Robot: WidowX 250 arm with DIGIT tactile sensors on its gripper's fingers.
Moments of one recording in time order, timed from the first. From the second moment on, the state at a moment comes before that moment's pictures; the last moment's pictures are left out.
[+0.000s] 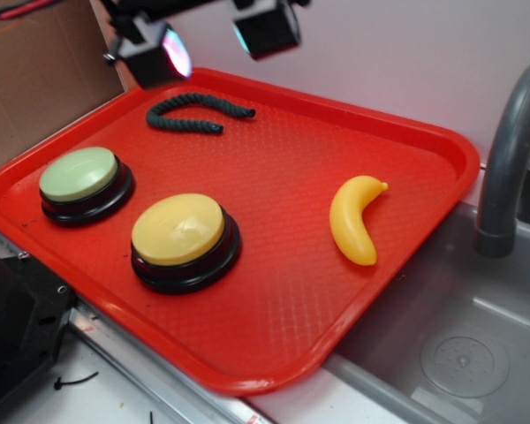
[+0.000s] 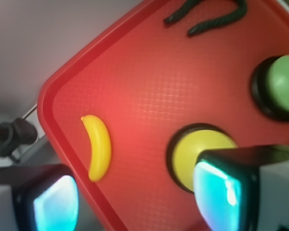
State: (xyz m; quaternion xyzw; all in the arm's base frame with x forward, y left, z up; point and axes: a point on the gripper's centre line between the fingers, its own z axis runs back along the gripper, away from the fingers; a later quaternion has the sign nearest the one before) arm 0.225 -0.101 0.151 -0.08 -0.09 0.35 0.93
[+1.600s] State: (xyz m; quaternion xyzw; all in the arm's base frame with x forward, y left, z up) arm 0.268 -0.133 0.026 0.02 -0.01 0.28 0.96
